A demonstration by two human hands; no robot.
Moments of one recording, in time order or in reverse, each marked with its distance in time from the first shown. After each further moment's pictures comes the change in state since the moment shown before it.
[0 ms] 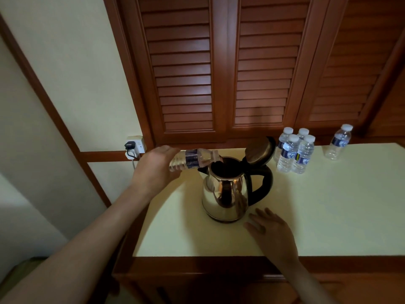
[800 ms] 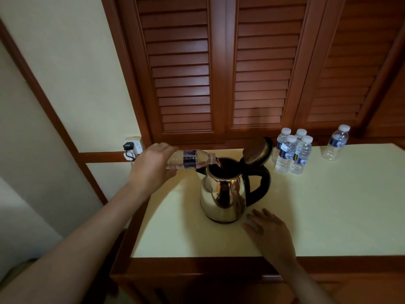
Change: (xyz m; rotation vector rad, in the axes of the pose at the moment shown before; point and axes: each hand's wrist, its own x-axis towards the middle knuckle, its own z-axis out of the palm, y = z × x) left_hand 0.004 -0.004 -0.003 0.067 -0.062 0.014; right_hand 0.003 0.004 0.006 -0.023 -0.015 0.028
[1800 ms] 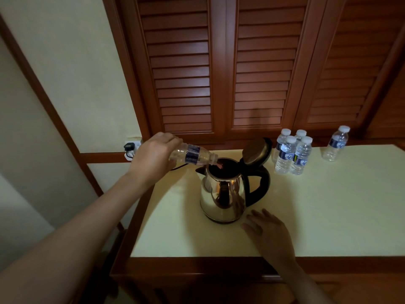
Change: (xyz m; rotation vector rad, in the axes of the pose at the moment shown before) left_hand 0.018 0.006 -0.017 0.069 0.015 0.095; right_hand 0.000 -0.002 -0.002 0.036 0.027 0.006
